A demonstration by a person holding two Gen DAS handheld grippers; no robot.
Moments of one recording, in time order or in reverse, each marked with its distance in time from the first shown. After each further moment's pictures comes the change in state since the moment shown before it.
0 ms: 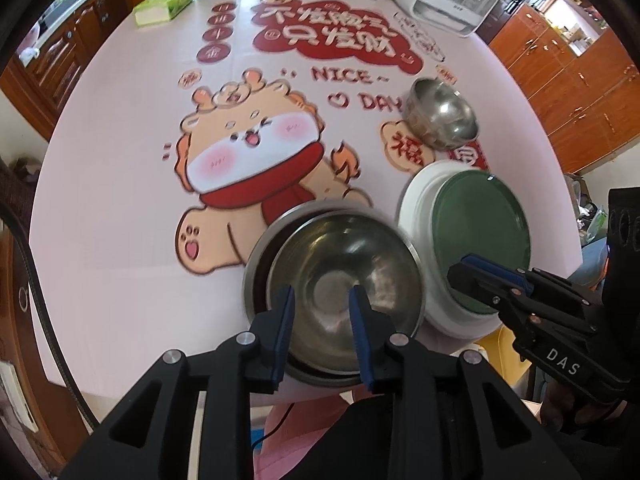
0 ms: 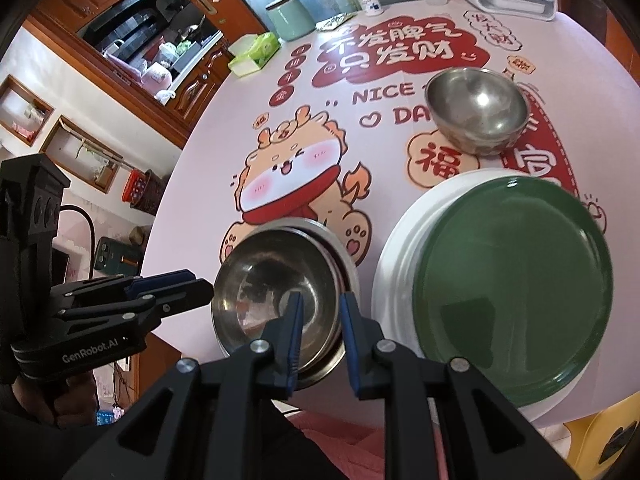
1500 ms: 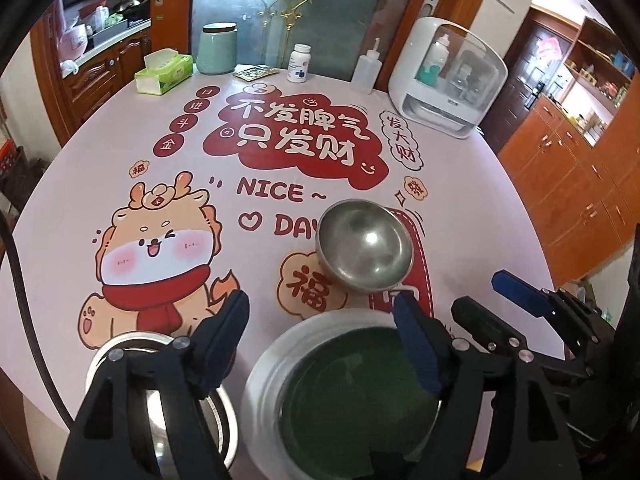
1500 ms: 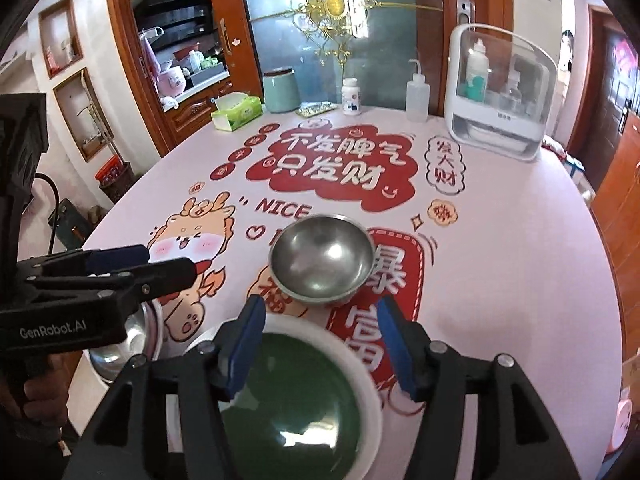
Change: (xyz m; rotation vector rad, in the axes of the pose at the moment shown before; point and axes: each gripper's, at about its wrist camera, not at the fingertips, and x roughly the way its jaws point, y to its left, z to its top) left arm 0.027 -0.139 0.075 -0.193 -0.353 0.054; right arm -0.068 -0.117 0.089 -0.383 -0.240 -0.159
